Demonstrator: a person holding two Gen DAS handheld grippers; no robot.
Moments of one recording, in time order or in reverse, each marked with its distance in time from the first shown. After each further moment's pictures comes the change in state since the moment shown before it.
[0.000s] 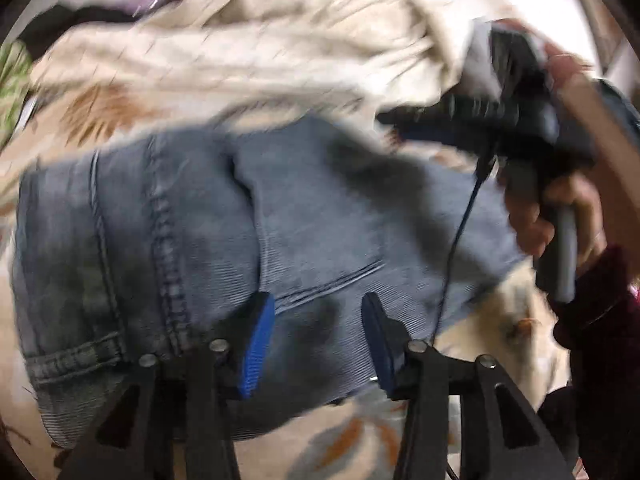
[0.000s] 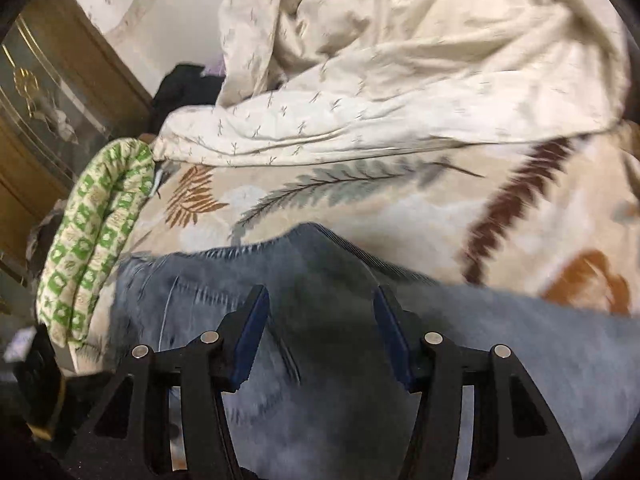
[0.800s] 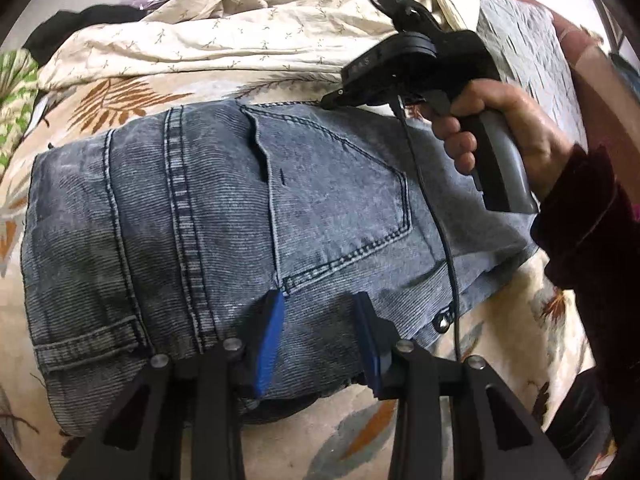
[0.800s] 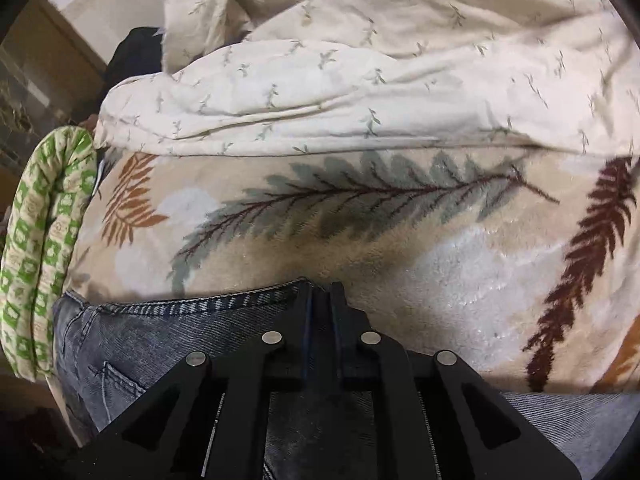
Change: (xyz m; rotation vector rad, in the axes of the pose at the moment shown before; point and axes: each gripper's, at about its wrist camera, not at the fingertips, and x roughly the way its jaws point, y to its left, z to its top) left arm -0.001 -0.004 -0.016 0.070 0.025 0.100; right arm 0.090 -0.006 0.038 0.032 0.129 -0.082
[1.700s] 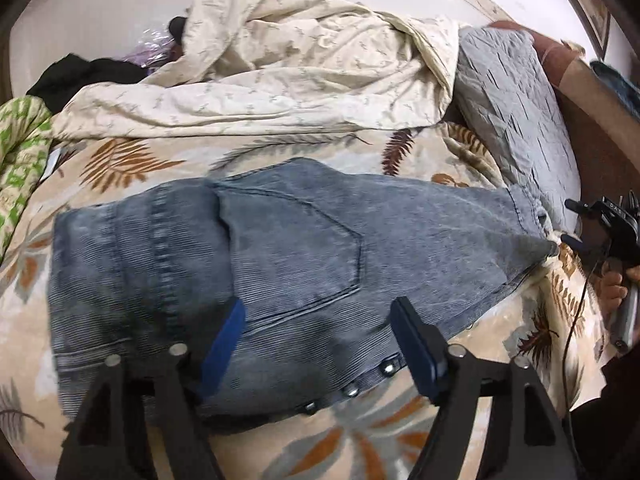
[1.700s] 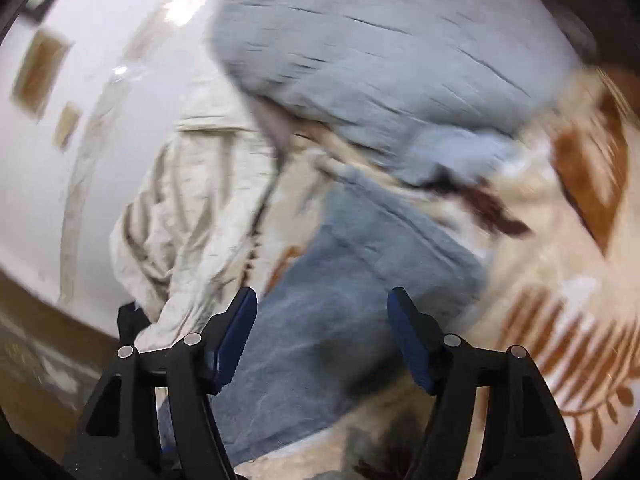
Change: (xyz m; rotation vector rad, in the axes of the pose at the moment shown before) left arm -0.034 -0.043 0.011 0.017 -0.179 0.032; right arm -0.264 -0.247 -0.254 0.821 -0.553 0.046
